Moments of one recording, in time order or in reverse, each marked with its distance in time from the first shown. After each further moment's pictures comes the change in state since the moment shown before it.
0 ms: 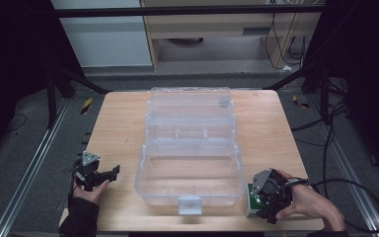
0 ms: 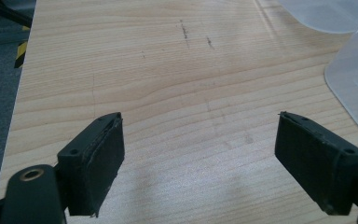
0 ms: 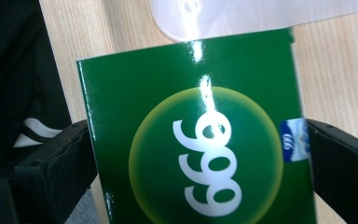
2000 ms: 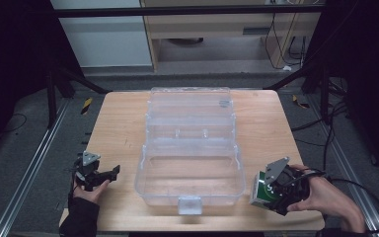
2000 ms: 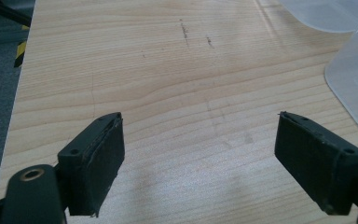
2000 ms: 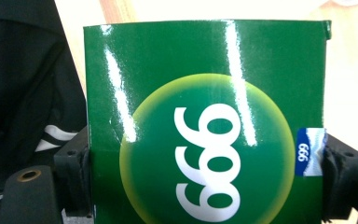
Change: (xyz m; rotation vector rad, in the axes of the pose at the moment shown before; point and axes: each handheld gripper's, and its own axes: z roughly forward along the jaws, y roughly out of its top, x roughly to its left) left arm 0.000 0.000 0.000 0.003 0.000 0.000; right arm -0.007 -0.003 -0.060 -0.060 -0.033 0.061
